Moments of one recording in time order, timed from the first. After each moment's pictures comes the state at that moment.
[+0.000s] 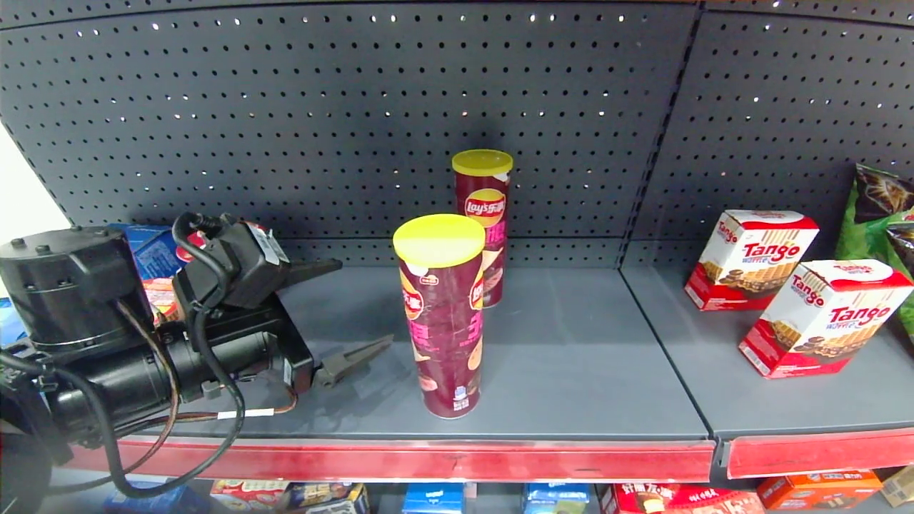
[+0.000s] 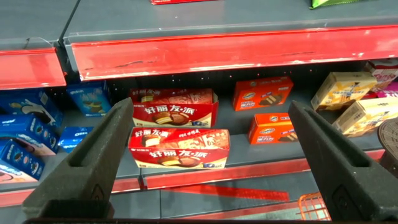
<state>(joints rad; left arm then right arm) -0.30 1.52 -0.56 -0.80 -0.45 0.43 -0.08 0.09 0.00 0.01 -0.06 0.00</state>
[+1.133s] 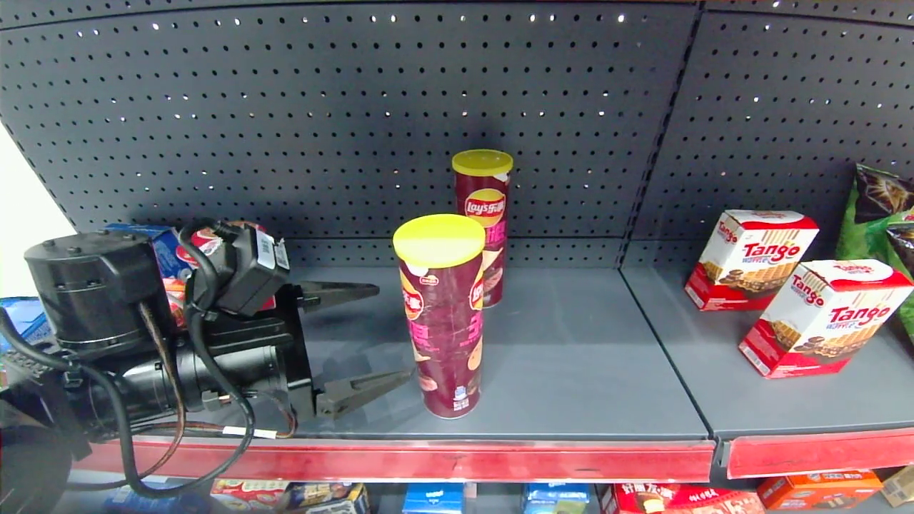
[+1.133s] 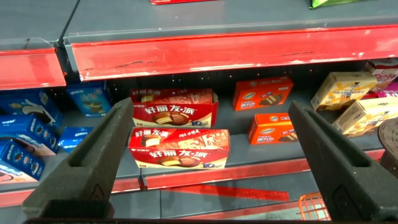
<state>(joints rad) -0.31 1.56 -0.58 -0.78 -0.72 0.29 -0.08 0.09 0.00 0.01 -0.06 0.00</state>
